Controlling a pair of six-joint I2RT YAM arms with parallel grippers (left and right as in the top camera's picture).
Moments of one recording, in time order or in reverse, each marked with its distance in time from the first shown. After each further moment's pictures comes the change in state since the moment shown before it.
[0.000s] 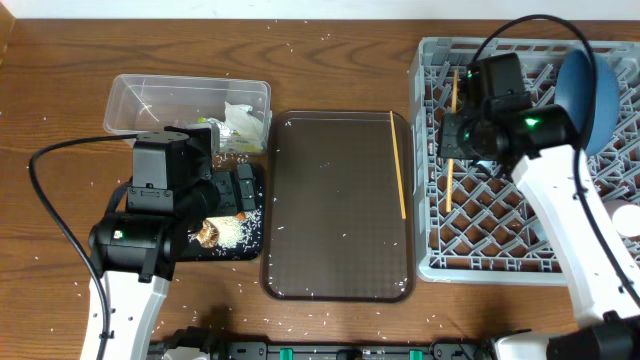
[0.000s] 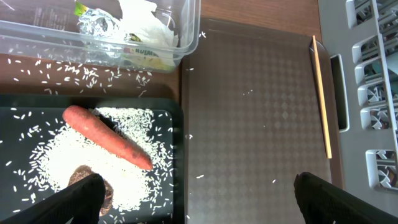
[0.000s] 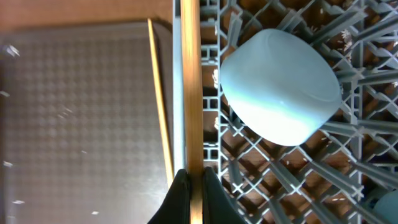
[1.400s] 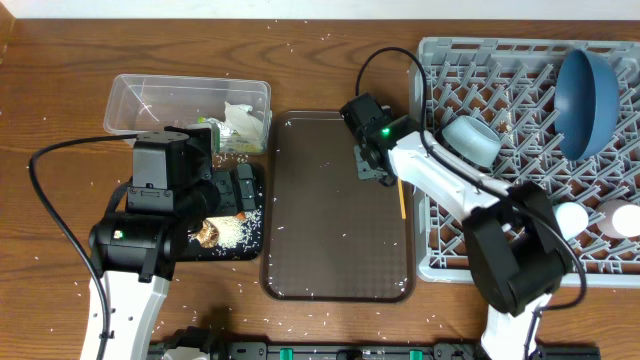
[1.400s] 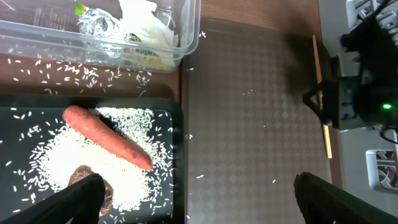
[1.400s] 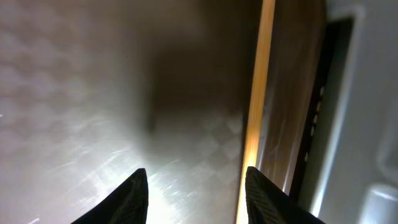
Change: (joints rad) left arm 0.000 0.000 0.000 0.000 0.000 0.000; right arm 0.312 0.453 -0.015 0.255 0.233 0.113
